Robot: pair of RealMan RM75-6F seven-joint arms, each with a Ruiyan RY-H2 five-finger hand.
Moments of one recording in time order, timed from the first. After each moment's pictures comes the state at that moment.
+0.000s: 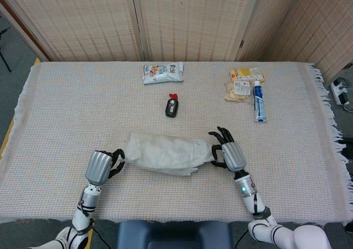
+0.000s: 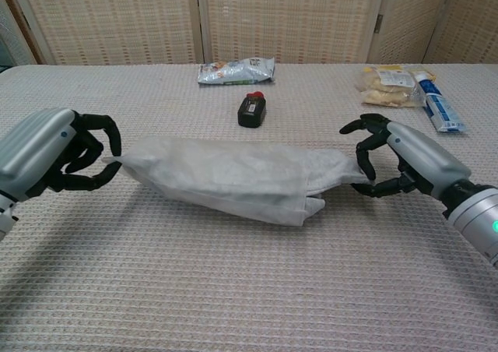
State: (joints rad) left arm -0.44 -1.98 -0.09 -0.76 1.61 1.59 -0.15; right arm 0.51 -2.00 0.12 -0.71 -1.53 1.29 0.44
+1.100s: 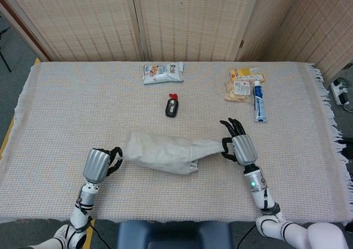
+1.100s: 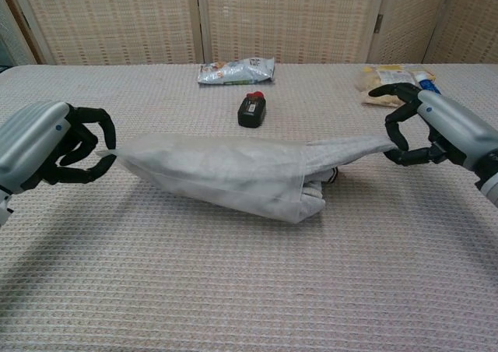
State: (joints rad) left arm -0.45 -1.98 -0.10 -0.72 1.60 1.60 -0.15; right arm 0.50 -1.86 0.15 -0.83 -1.50 1.33 0.35
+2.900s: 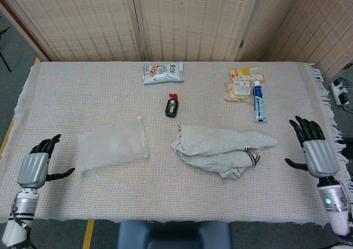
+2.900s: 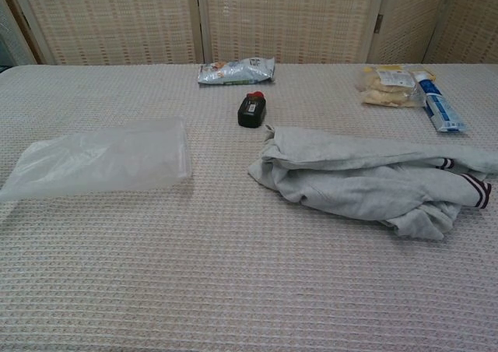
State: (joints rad) left arm -0.24 -1.21 -0.09 -1.62 1.30 1.36 0.16; right arm 0.22 -1.12 0.09 -1.55 -1.41 1.38 -0.03
